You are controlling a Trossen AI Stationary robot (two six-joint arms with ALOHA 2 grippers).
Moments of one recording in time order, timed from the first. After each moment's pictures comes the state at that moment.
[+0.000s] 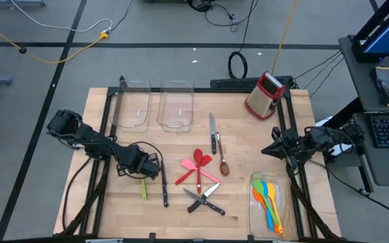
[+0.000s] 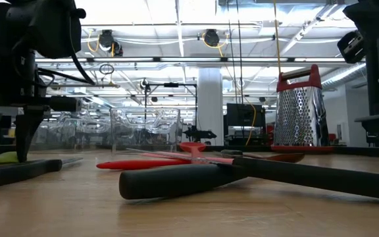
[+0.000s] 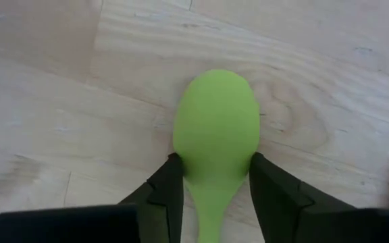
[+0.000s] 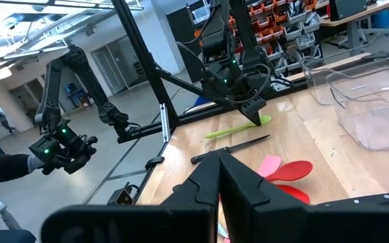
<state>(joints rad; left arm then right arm) -0.35 1.57 0.72 -0.83 -0.11 -2.24 0.30 0.01 0.29 -0.28 0.08 0.41</state>
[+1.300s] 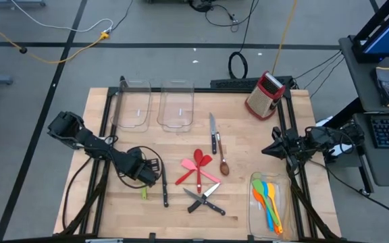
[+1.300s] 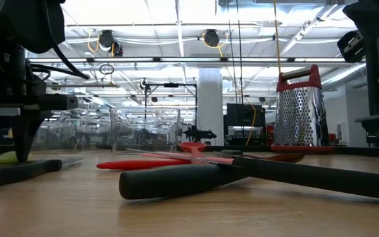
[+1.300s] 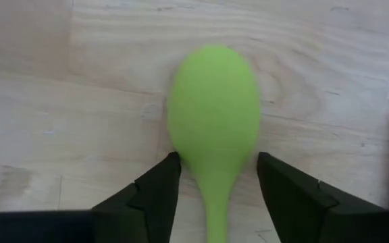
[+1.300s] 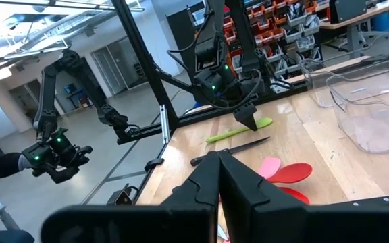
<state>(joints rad) -0.47 1.62 0.72 -0.77 -0.11 -2.23 0.30 0.01 0.29 -0.28 0.08 0.40</state>
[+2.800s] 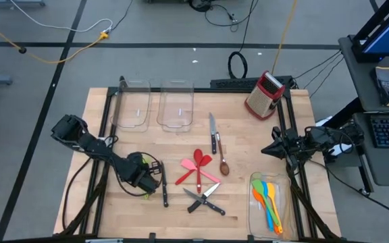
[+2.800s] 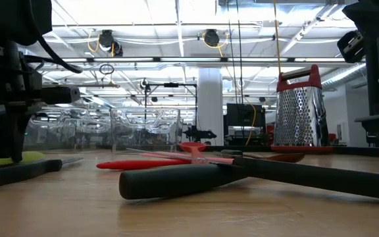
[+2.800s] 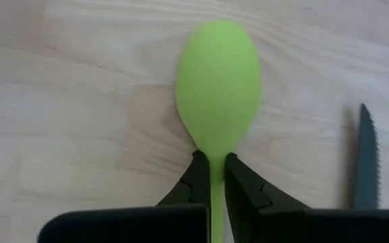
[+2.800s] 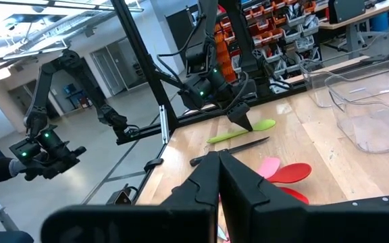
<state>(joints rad) -0.52 1.64 0.81 -0.79 -0.27 -2.33 0.30 0.01 0.29 -0.28 0.08 0.40</state>
